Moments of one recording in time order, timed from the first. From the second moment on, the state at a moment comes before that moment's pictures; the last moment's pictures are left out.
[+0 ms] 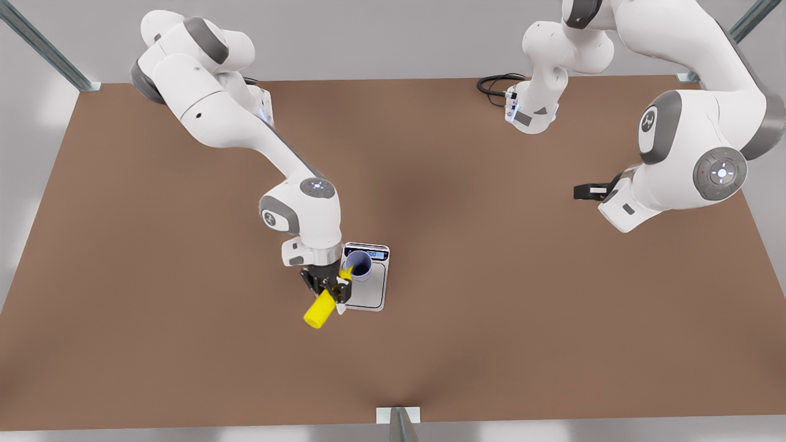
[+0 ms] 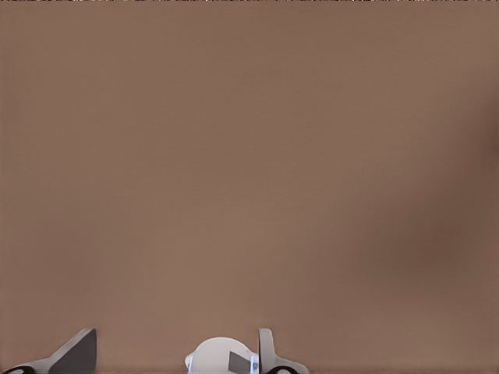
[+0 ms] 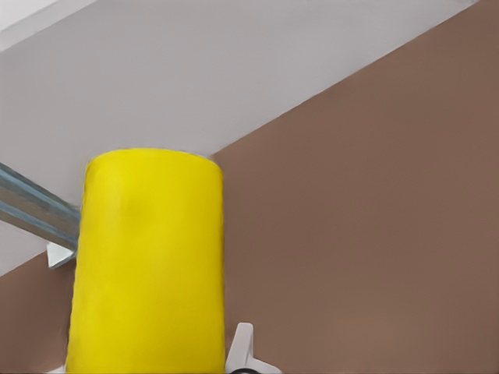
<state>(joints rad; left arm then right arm) -0.39 0.29 0.31 -1.26 -0.07 1.17 -0.04 0.12 0.66 0.50 -1.54 -1.00 2.40 1.67</state>
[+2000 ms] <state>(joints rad) -0.37 0.30 0.28 -1.23 -0.03 1.17 -0.04 -0.15 0.62 0.18 -1.76 1.18 1.70 0.82</state>
